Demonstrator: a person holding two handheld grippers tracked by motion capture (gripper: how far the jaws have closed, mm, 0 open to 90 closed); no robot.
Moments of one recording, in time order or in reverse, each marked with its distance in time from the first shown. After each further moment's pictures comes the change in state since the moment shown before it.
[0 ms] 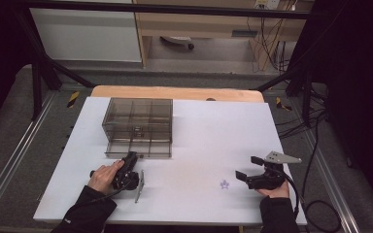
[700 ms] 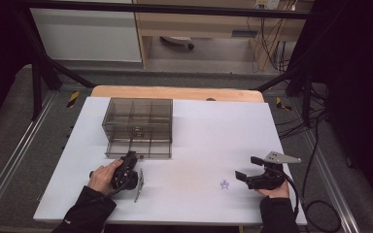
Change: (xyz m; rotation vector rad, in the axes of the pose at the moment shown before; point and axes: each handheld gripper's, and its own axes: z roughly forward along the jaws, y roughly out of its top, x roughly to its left) left arm 0.005 -0.002 -0.002 -0.003 -0.032 -0.072; right arm 0.000 0.000 0.000 0.006 0.000 0.001
